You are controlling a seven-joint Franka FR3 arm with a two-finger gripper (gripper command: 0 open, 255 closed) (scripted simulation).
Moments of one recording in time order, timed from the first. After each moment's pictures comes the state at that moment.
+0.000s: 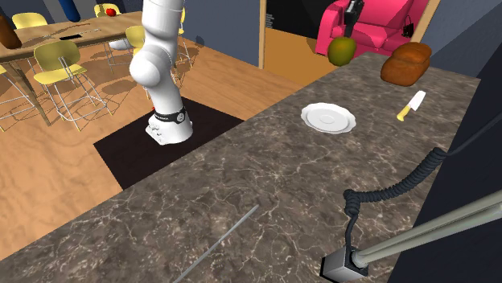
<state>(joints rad) 0.59 0.41 0.08 -1.15 0.01 1.61 0.71</state>
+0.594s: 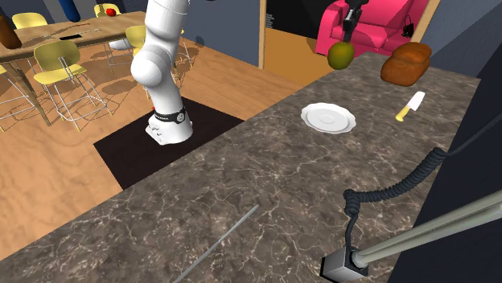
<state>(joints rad) 0.63 0.48 0.09 -1.13 0.00 1.65 0.76</state>
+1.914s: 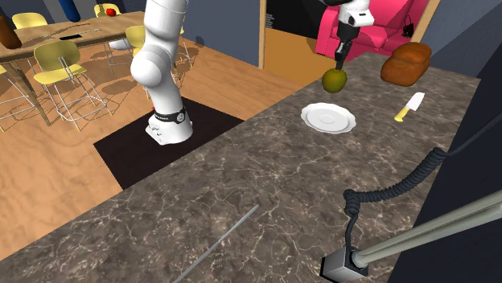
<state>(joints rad) 0.62 0.46 0.09 -1.43 0.00 1.93 0.75</state>
